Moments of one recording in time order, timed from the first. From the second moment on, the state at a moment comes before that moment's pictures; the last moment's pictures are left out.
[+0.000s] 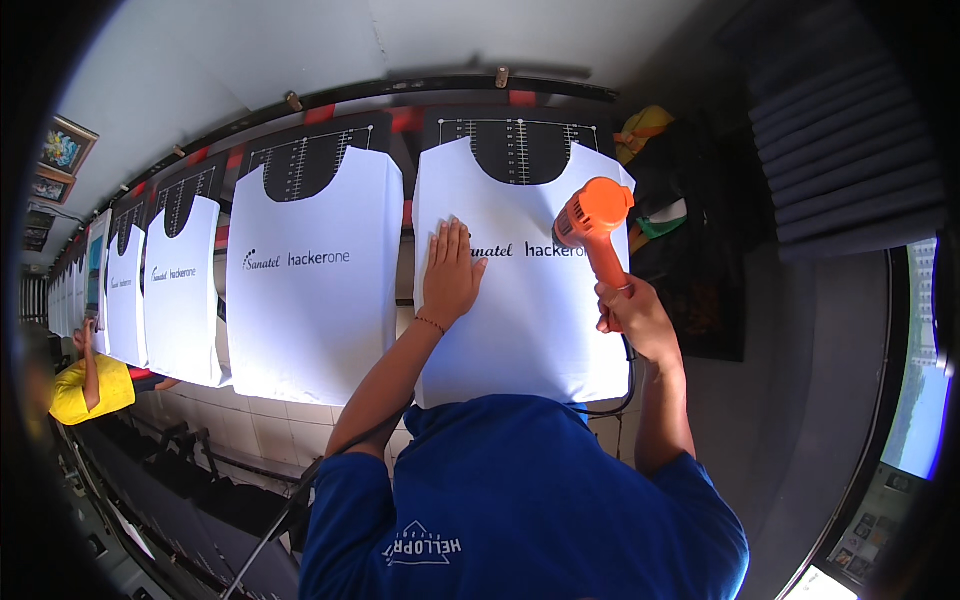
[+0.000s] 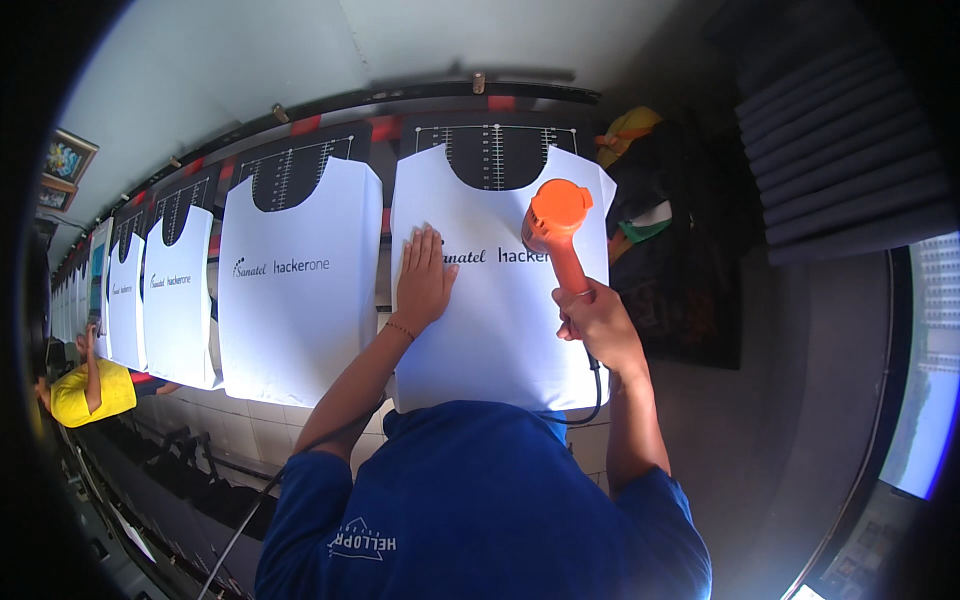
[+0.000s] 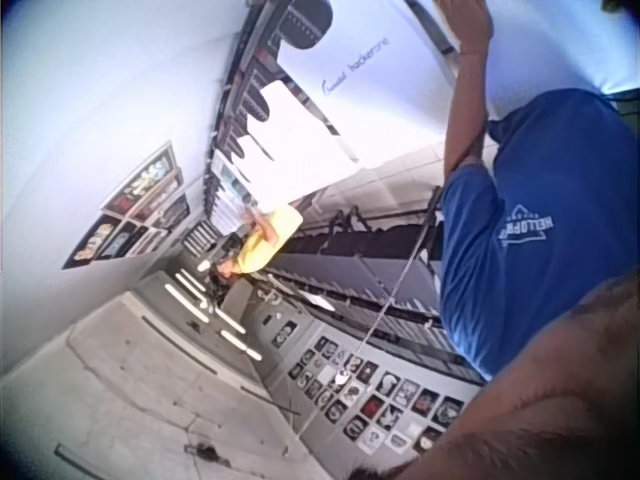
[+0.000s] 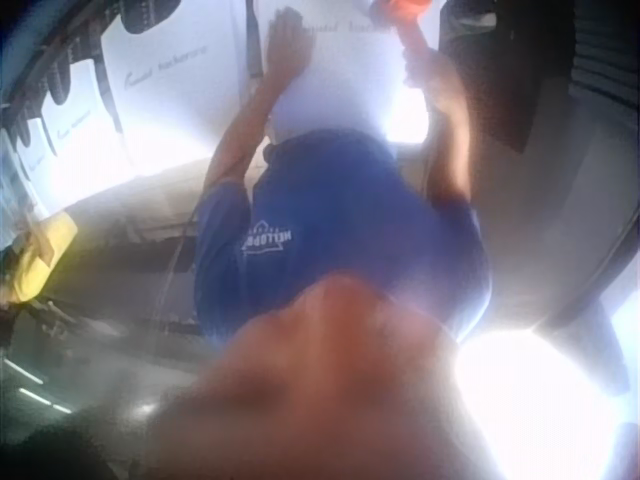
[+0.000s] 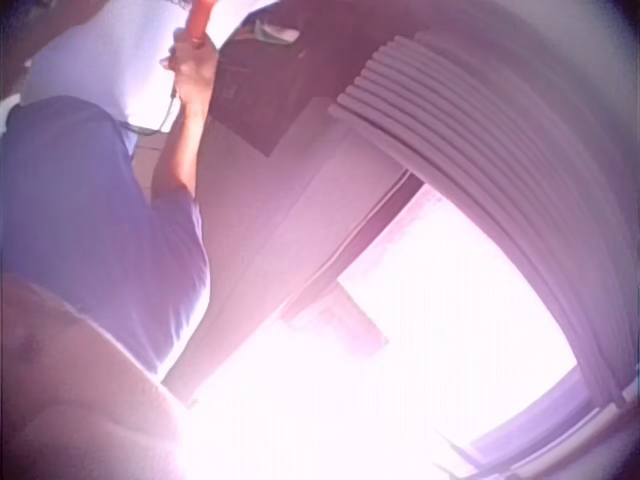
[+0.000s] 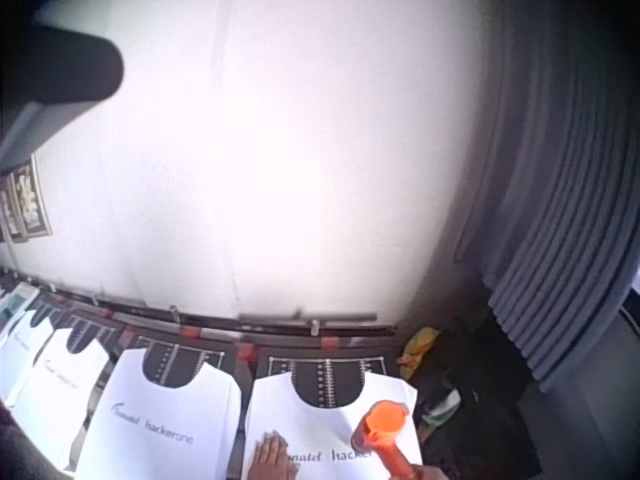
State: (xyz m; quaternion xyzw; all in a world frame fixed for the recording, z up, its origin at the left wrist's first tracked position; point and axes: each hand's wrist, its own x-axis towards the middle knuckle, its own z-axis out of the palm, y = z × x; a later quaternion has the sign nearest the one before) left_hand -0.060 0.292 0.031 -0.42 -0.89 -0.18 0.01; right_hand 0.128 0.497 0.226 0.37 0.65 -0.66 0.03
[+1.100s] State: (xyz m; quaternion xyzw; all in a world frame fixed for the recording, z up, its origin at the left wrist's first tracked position) left_hand -0.096 0.324 0.022 -0.39 -0.91 -0.16 0.04; right_hand 0.144 0.507 0.234 0.39 0.65 -0.65 0.03
